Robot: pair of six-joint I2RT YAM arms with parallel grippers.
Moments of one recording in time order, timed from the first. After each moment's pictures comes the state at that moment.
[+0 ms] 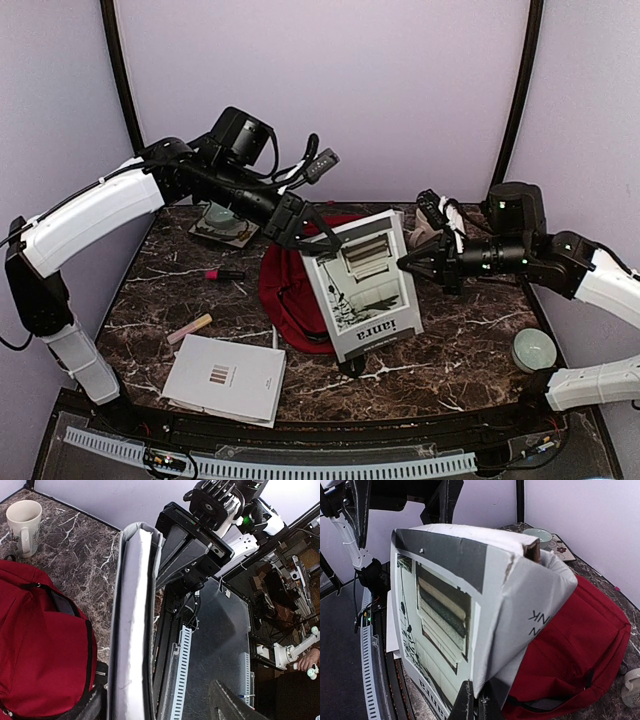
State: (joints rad) left arm -0.86 1.65 1.78 -0.83 0.71 -0.12; right arm 0.75 0.98 0.93 -0.39 -0.44 -0.08
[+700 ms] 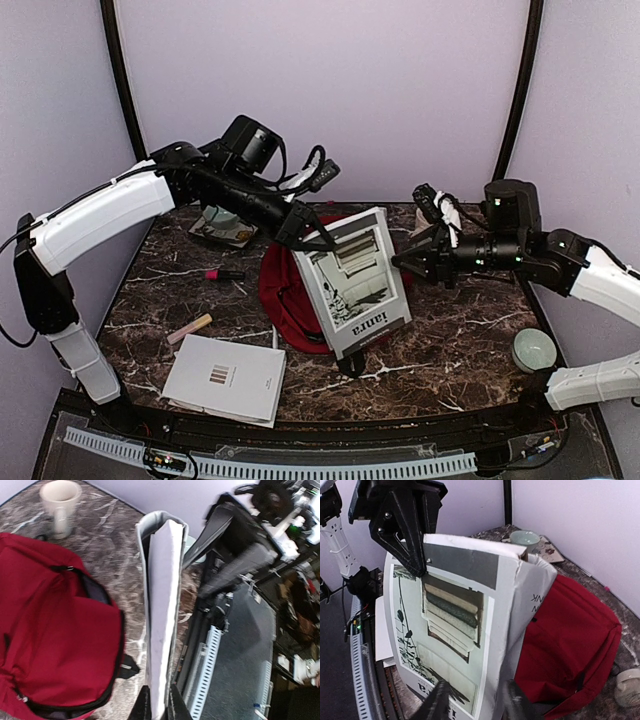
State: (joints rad) left arm -0.86 1.69 1.78 -0.85 0.58 -0.14; right arm 0.75 1.02 0.94 -0.35 -0.41 -0.07
